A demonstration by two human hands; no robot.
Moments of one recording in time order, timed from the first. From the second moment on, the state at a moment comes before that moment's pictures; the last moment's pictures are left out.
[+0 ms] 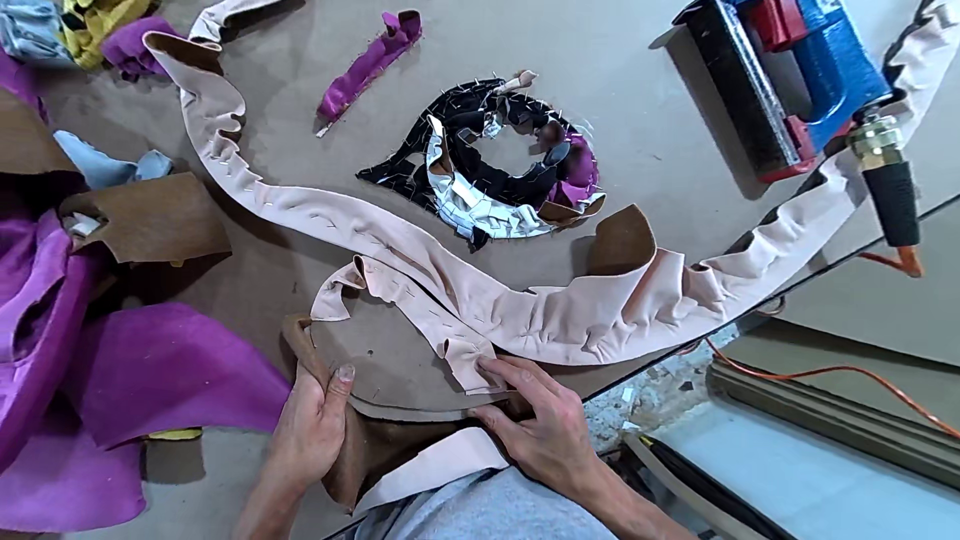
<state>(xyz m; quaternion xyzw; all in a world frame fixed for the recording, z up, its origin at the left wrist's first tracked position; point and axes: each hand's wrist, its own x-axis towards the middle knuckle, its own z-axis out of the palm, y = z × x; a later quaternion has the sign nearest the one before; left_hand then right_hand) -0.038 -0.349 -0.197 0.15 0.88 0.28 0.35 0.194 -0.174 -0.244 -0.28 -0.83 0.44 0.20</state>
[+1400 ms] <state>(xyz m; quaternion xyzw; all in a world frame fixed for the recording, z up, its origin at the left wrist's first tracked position) -0.020 -0.347 -0.201 0.17 0.85 0.34 0.37 0.220 -0.176 -0.247 -0.29 -0.80 0.48 0.21</state>
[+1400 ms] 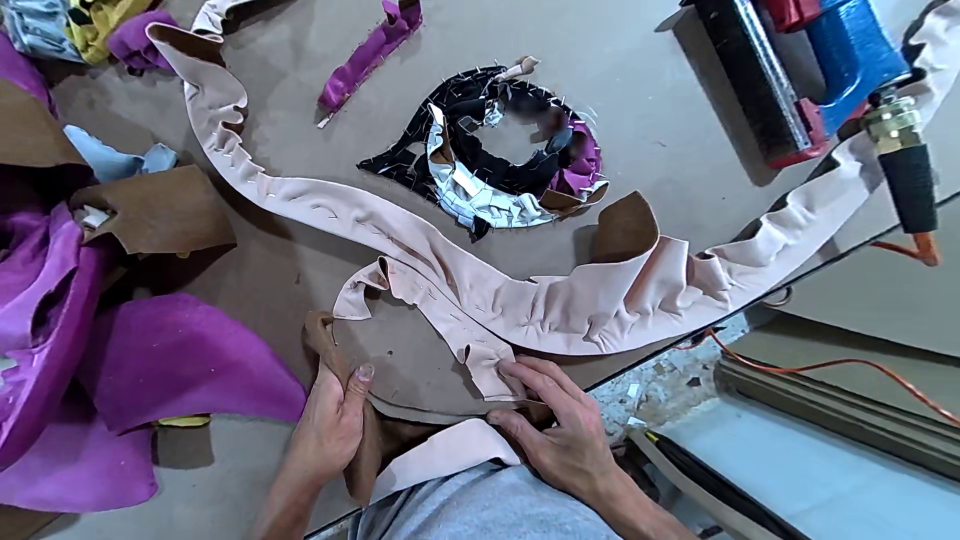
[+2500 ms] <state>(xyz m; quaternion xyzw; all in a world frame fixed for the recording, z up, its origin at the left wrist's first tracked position) -0.023 -0.352 -0.211 0.23 0.85 0.33 0.33 0.217 -0.166 -0.251 -0.27 -0.81 0.48 0.21</state>
